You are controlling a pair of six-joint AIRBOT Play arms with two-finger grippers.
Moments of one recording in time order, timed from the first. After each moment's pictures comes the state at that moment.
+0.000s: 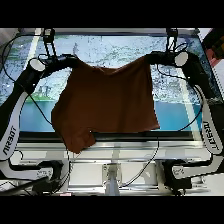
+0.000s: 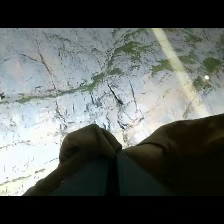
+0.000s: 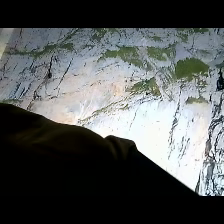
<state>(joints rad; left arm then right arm) -0.09 -1.50 1.34 0.76 -0.47 -0.85 0.09 -1.56 1.51 -1.21 0.62 1.31</state>
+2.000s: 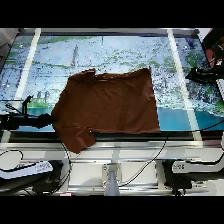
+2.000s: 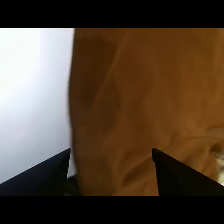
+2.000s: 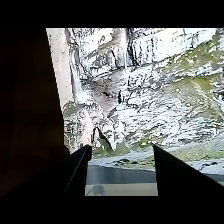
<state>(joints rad) 0.66 -1.41 0.70 0.91 -1.24 -0.67 -0.41 -1.50 1.51 -1.23 1.21 1.32</state>
